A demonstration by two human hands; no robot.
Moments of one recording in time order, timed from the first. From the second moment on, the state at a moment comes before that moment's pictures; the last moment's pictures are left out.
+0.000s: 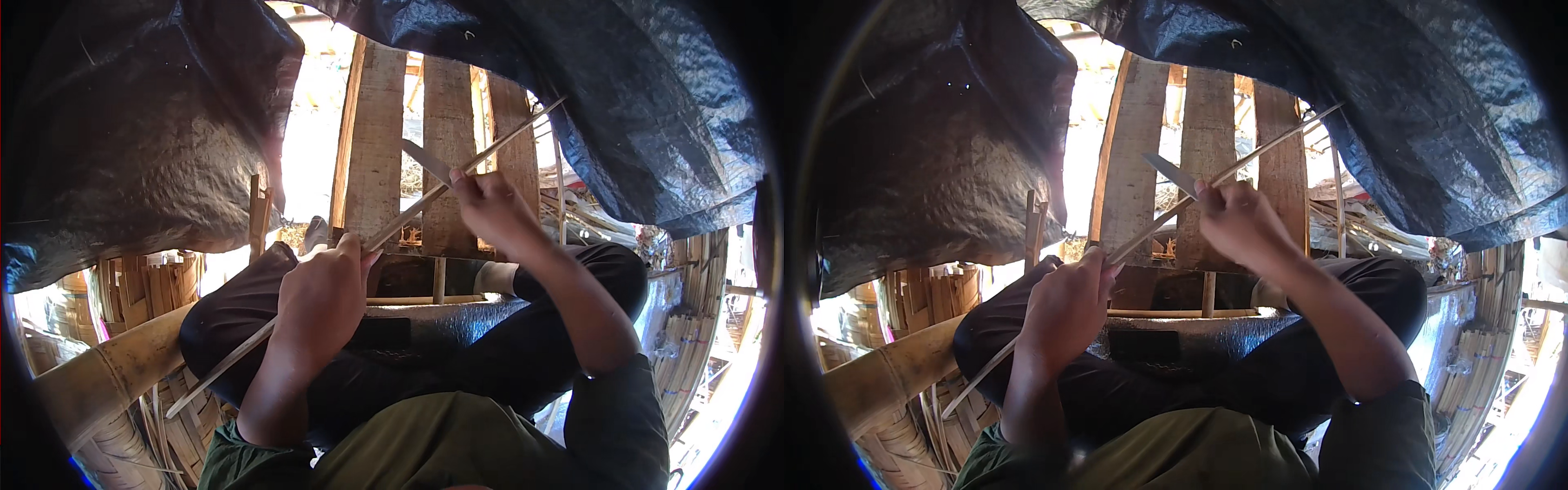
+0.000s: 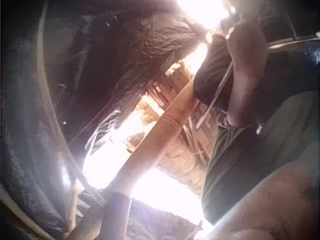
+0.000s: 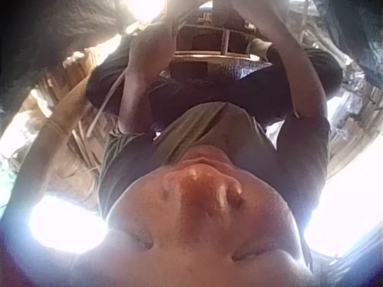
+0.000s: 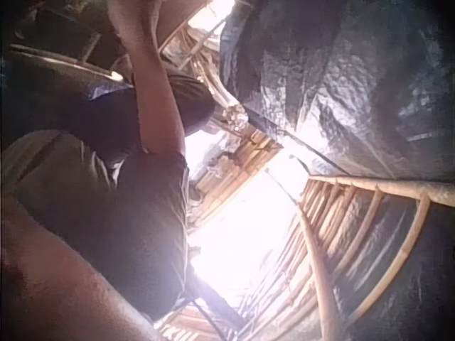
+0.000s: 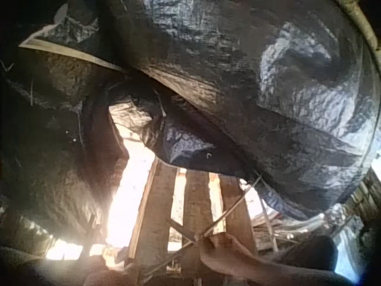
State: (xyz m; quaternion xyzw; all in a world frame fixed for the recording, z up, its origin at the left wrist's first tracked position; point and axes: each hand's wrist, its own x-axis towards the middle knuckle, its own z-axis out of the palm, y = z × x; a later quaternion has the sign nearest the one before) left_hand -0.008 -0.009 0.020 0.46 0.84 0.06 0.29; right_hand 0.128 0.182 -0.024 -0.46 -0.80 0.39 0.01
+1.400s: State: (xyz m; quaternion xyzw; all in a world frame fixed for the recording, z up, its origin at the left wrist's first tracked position) left_hand 0.010 -0.005 0.010 0.54 0.78 0.20 0.25; right_hand 0.163 0.199 -0.034 -0.46 -0.78 0.42 0.06
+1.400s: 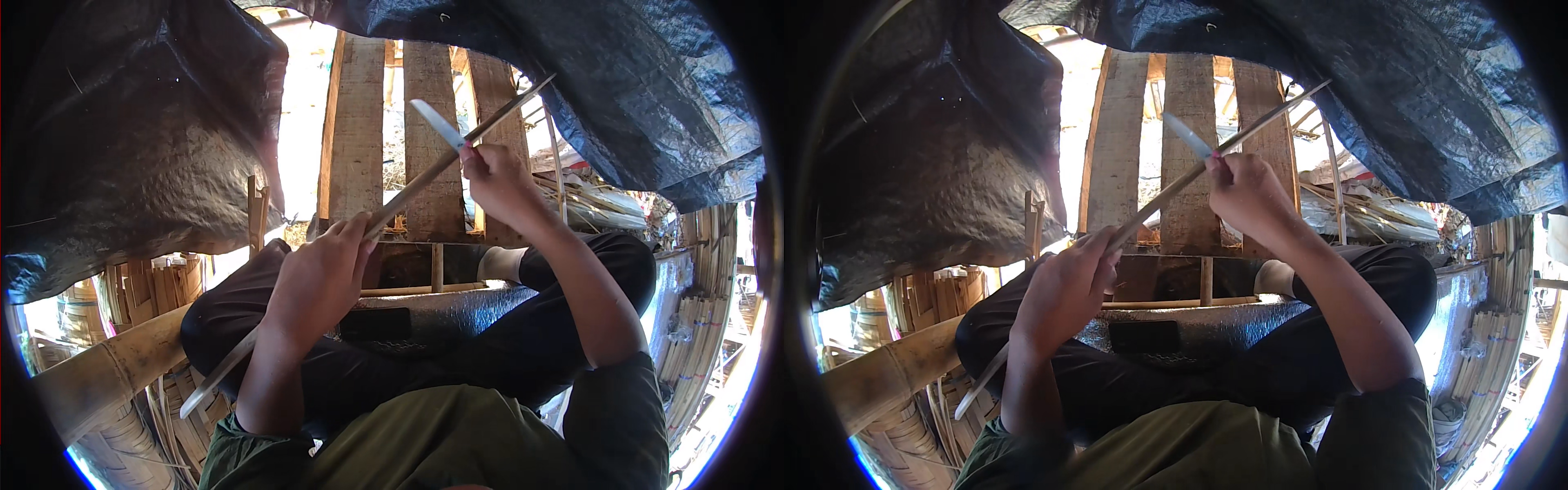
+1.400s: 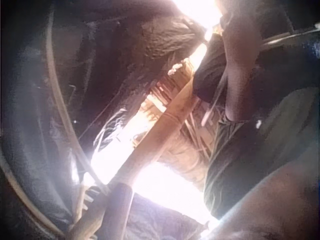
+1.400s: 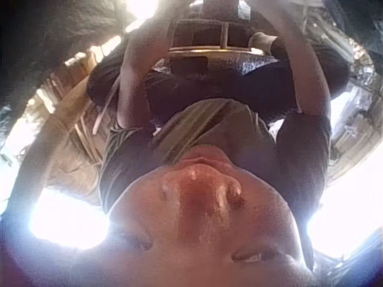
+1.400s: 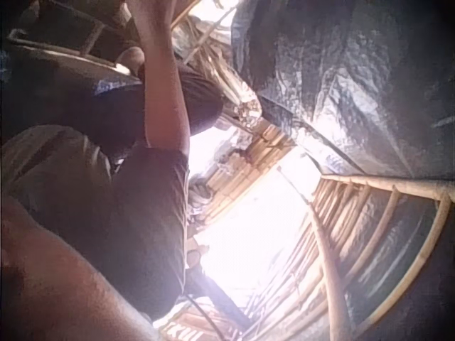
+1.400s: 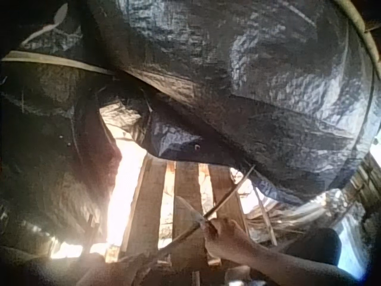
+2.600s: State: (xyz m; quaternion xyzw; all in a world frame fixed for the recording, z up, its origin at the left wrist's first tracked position) left_hand 0.008 -0.001 0.005 0.54 0.81 0.05 0.22; right_hand 0.152 0.182 -0.030 -0.50 -0.78 0.38 0.00
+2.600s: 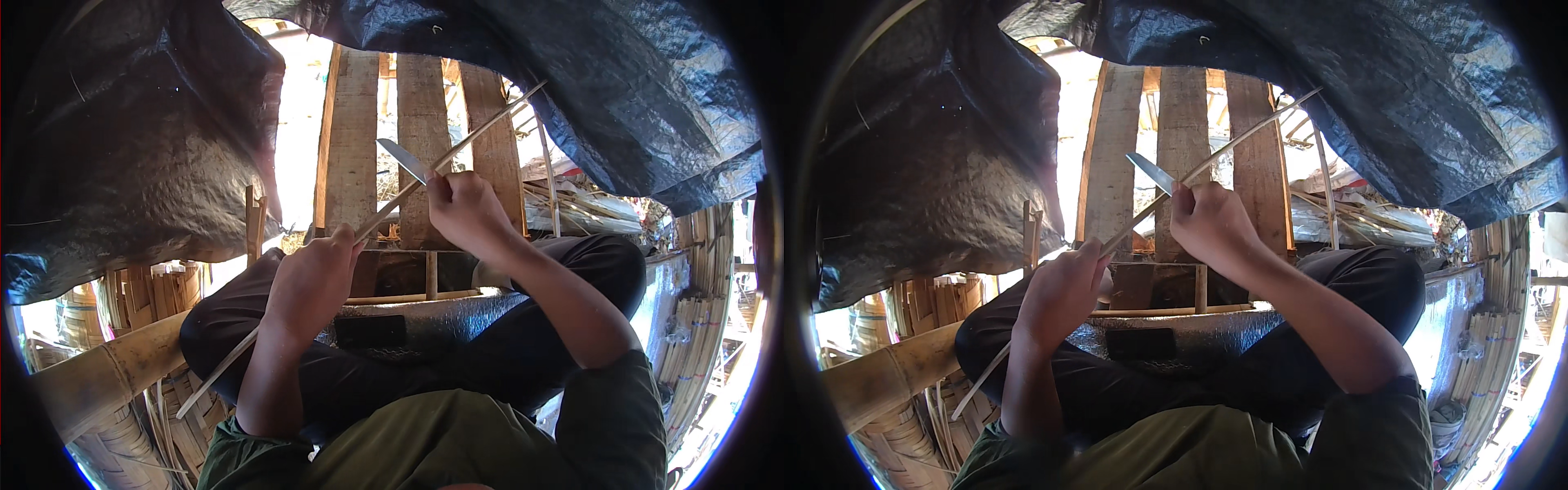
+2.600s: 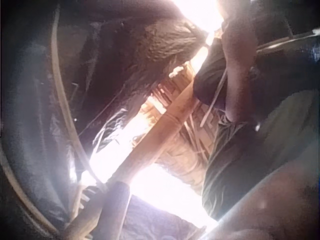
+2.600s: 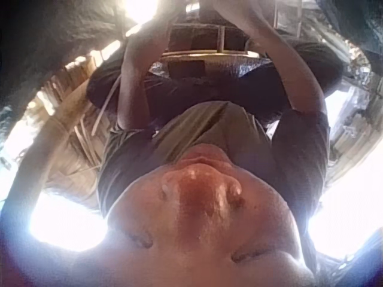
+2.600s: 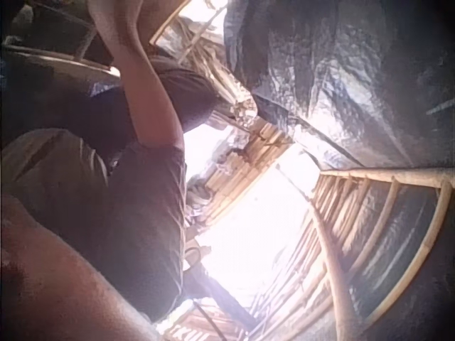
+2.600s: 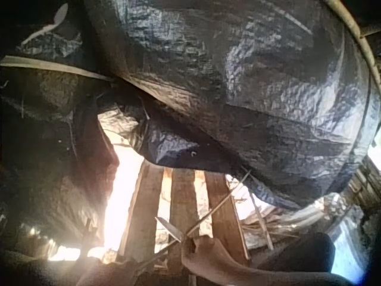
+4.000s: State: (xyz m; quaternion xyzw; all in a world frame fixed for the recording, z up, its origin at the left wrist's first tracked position) left_hand 0.006 0.000 0.008 0.53 0.81 0.07 0.25; right_hand 0.137 0.147 -0.014 -0.46 -0.74 0.49 -0.04
